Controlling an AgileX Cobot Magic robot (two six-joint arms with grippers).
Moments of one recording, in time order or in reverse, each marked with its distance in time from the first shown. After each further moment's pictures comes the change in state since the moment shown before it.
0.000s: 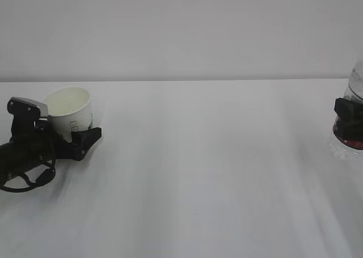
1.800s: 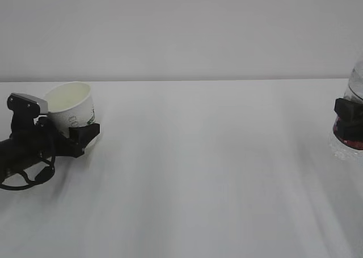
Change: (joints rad) left arm -0.002 -0.021 0.000 0.020 0.002 -0.002; right arm 0.000 0.000 0.000 0.002 0.002 0.000
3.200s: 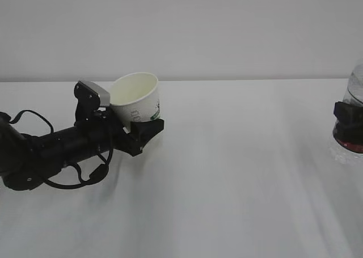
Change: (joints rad) left arm -0.283 0.000 -0.129 0.049 0.001 -0.107; right arm 0.000 0.000 0.000 0.000 0.024 0.000
